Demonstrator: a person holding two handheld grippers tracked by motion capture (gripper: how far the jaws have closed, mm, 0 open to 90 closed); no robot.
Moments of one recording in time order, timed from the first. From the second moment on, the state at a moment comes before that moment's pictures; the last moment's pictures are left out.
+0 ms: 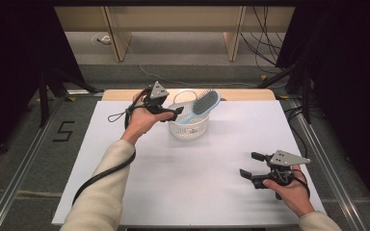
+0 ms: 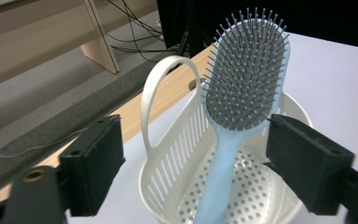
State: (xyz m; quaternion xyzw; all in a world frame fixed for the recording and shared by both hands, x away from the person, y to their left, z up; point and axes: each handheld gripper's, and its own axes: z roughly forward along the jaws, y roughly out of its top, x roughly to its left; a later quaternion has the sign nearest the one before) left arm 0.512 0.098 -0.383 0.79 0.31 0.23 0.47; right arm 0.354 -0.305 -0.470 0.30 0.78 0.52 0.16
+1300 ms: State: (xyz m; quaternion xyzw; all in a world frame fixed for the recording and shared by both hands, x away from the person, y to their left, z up) left arm 0.433 0.162 -0.428 0.75 0.39 0.21 0.49; right arm 0.355 -0.307 -0.471 0.31 0.78 0.52 0.16
